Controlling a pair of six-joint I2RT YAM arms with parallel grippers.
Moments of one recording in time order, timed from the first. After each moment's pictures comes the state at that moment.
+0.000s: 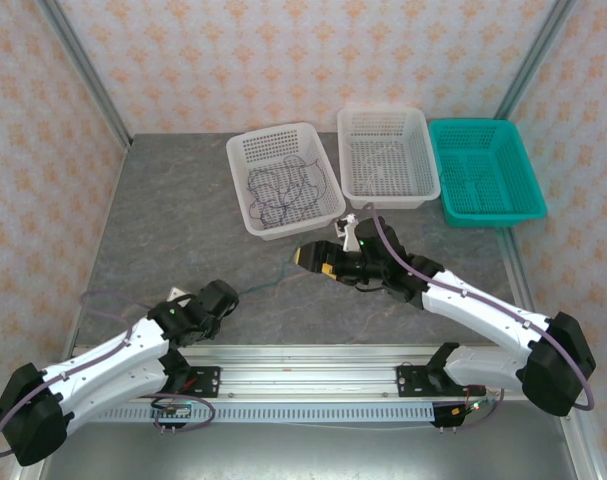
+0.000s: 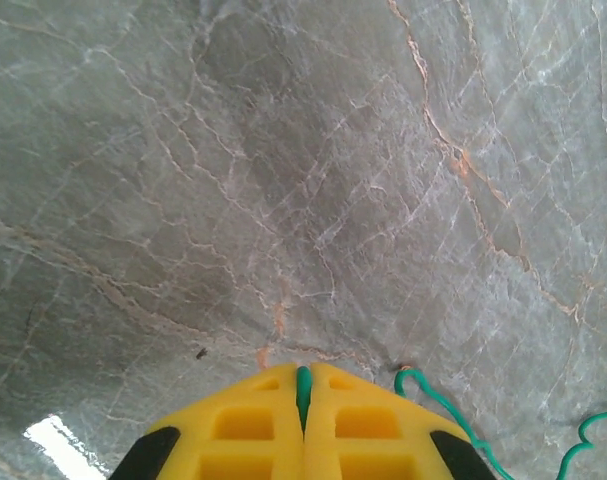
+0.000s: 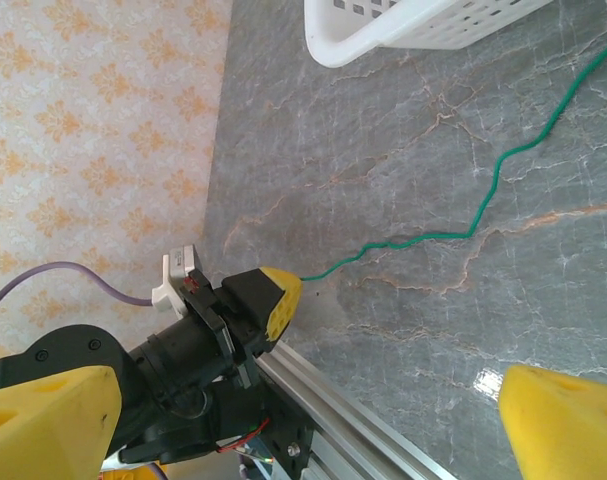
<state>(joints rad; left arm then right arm) -0.71 0.79 0.36 -0.72 -0.40 -1.89 0.77 1.14 0.77 -0.17 -0.38 0.97</state>
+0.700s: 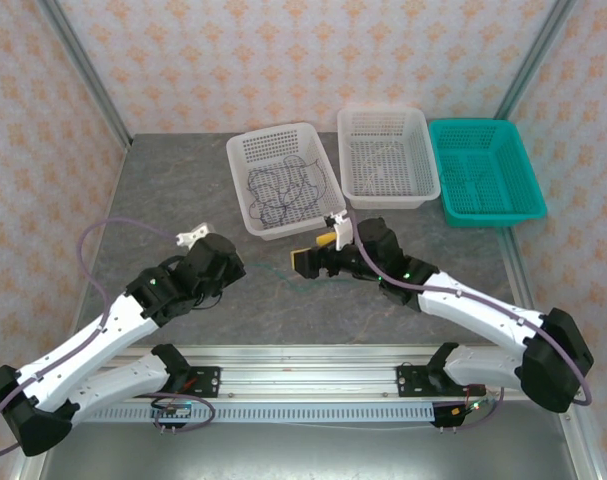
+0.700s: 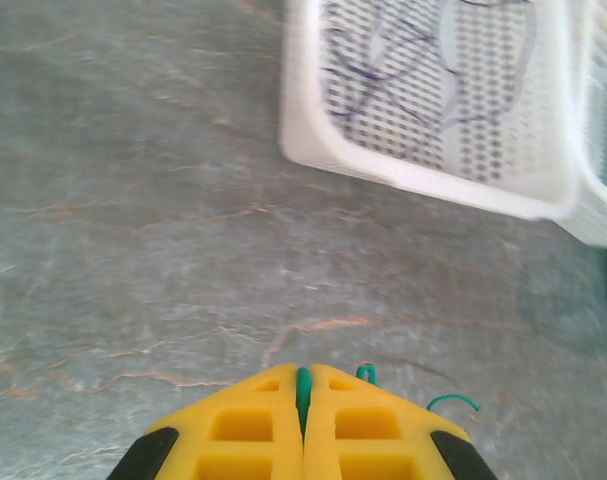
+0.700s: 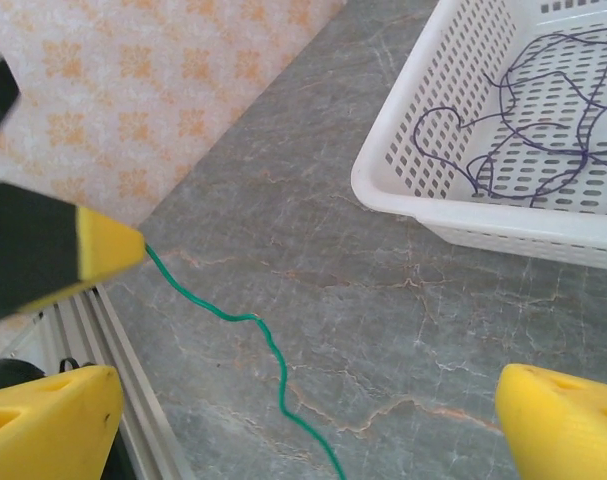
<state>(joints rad) -0.71 0.88 0.87 -0.80 -0.30 -1.11 0.80 1.17 0.73 0.06 -0.26 0.42</state>
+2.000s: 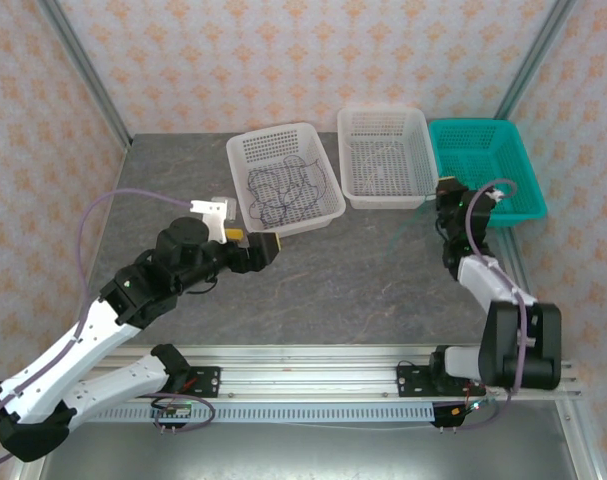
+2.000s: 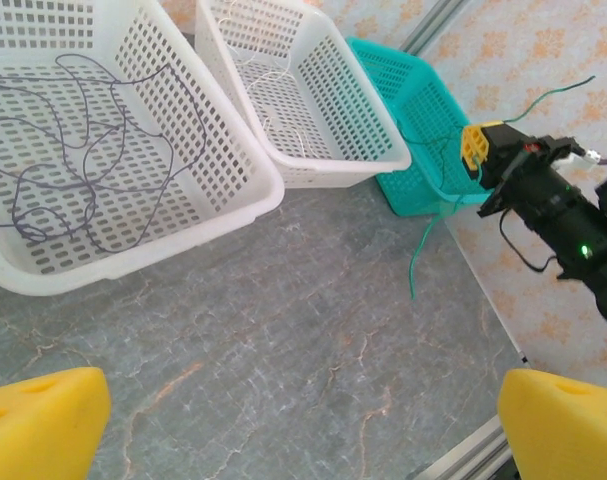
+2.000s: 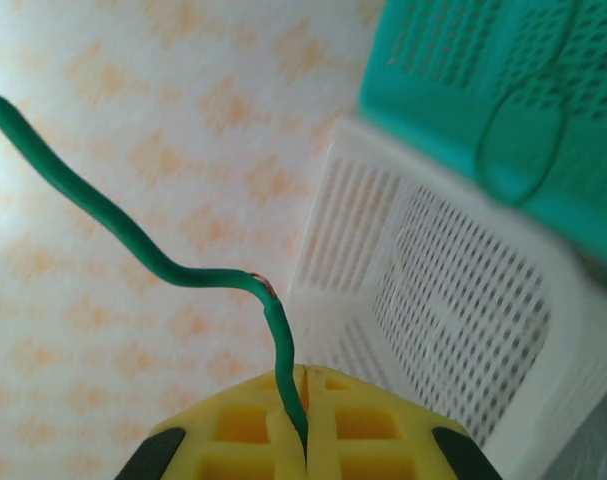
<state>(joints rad) -0.70 0.83 1.00 -0.59 -0.05 -0.61 -0.11 1.33 0.66 0.49 -0.07 1.28</state>
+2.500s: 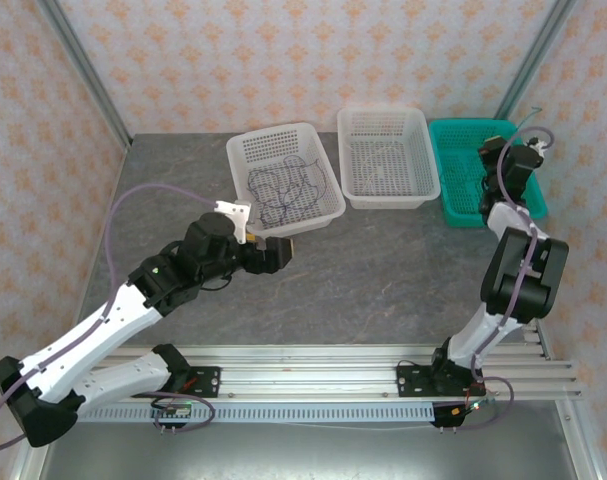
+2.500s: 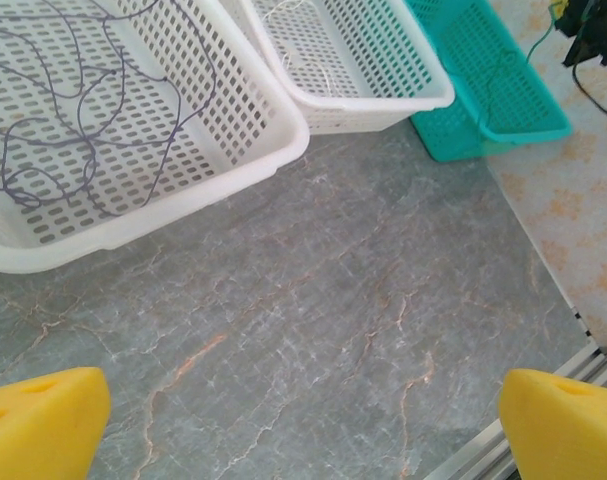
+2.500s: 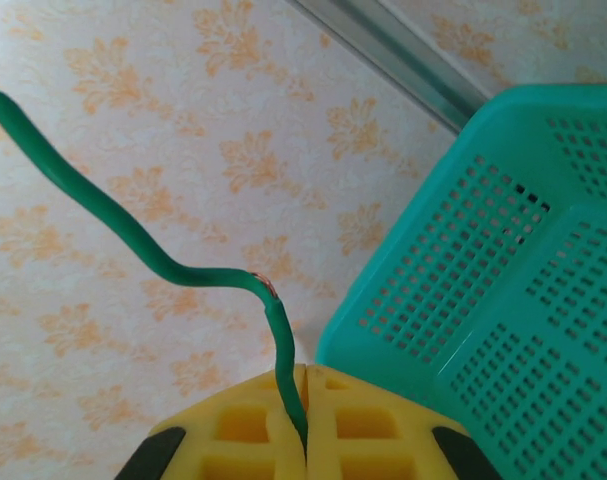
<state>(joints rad) -0.70 0.96 0.96 -0.56 -0.02 -0.57 -0.35 1.77 1.16 0.48 -0.18 0.89</state>
